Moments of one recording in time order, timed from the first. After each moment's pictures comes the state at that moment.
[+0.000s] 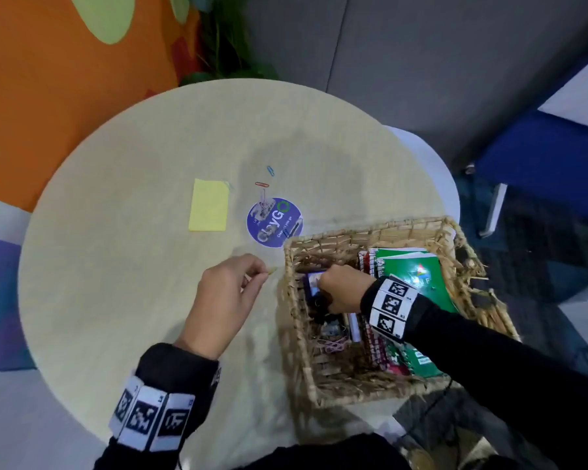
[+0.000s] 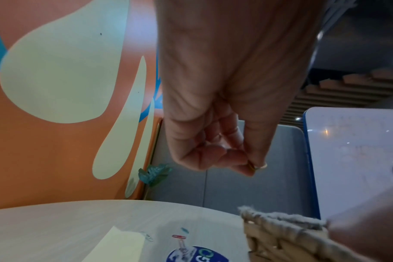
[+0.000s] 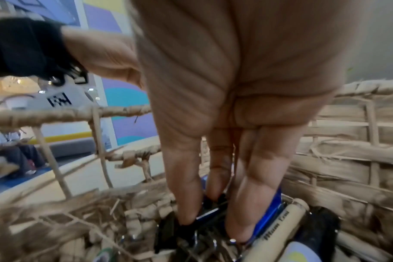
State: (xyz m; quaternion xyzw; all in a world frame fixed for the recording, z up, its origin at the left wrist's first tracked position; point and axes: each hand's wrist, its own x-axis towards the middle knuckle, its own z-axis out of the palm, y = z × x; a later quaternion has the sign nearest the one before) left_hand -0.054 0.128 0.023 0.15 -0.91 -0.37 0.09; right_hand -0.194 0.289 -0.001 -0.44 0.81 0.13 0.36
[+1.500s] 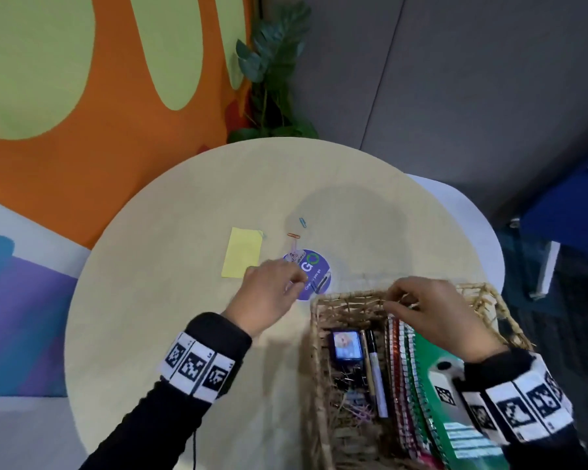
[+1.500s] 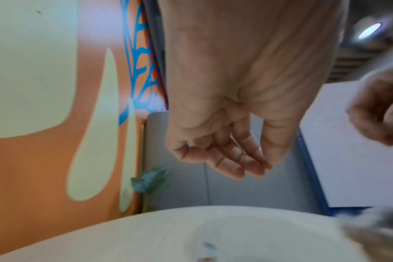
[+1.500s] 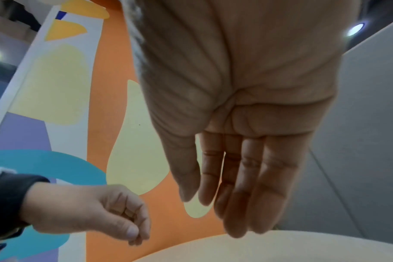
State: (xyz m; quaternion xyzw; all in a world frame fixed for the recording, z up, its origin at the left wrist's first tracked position) left_hand -0.134 0.097 0.036 0.10 -0.95 -0.28 -0.02; right_hand -0.233 0.335 0.085 -0.32 0.90 -0.22 0.20
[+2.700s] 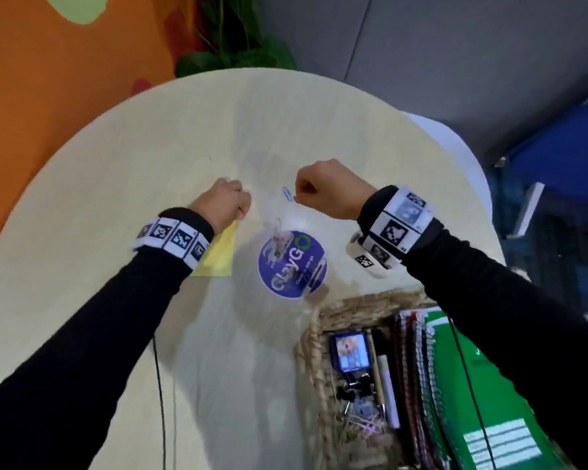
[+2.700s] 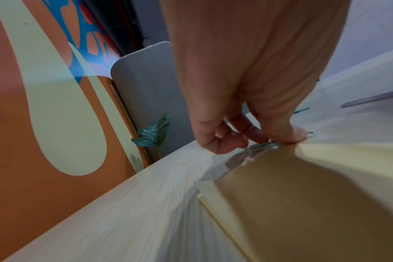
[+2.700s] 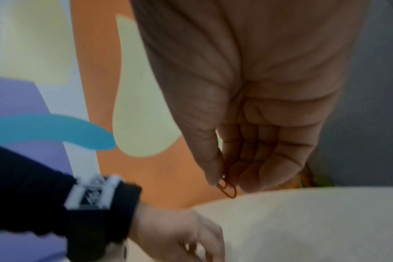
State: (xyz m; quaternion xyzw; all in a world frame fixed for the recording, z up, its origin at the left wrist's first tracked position) left_hand -0.284 -0.061 -0.102 -0.02 -0.99 -0.14 -0.08; right_hand -0.366 0.143 0.022 -0.42 0.87 -0.11 0.22
